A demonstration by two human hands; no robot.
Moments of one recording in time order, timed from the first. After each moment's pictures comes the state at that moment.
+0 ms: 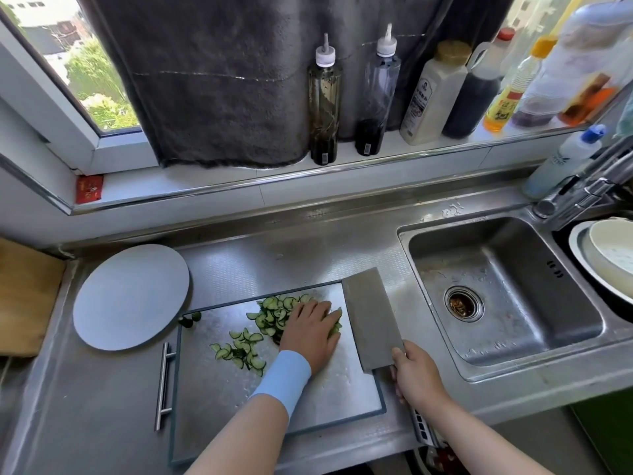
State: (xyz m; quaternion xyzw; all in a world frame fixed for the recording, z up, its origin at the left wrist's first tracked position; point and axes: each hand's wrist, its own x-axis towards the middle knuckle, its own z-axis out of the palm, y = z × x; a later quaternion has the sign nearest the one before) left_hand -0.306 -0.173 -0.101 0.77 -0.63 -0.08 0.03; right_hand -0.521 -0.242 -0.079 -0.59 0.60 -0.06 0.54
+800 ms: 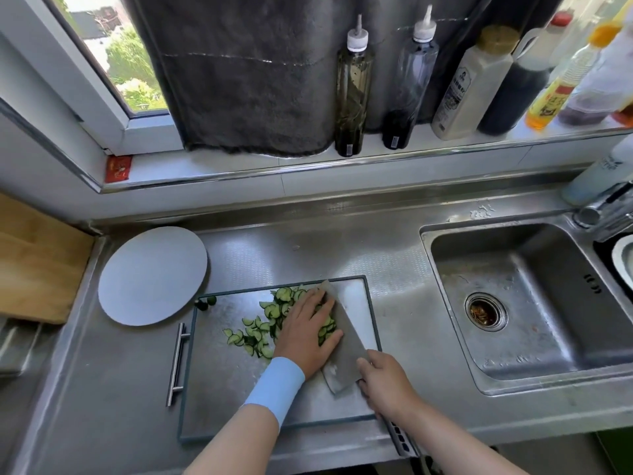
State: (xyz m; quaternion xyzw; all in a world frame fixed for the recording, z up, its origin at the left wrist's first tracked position) left_hand -0.299 -0.141 -0.109 0.81 -0.53 -0.12 0.19; right_hand -0.476 -0.213 -0.080 -0.61 0.49 0.05 0.62
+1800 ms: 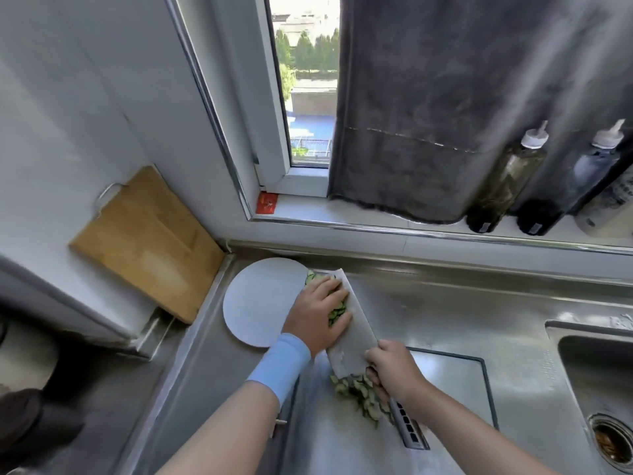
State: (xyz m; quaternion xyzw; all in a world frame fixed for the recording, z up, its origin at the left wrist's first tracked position) left_hand -0.102 -0.070 -0.029 0.81 -0.51 0.09 0.28; right_hand -0.270 -0.167 0.009 -0.66 0.38 0.05 0.65
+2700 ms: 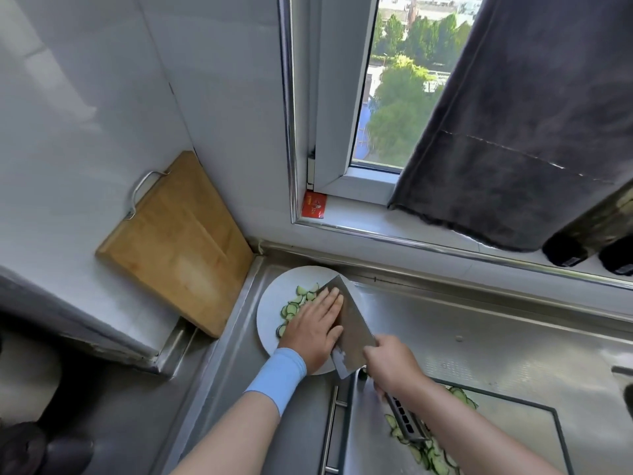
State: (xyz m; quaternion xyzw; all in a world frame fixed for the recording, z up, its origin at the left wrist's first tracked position) left_hand 0.011 0.004 -0.090 0.86 -0.47 -0.09 0.18; right_hand -0.123 -0.116 -0.007 -0.76 0.41 0.13 0.49
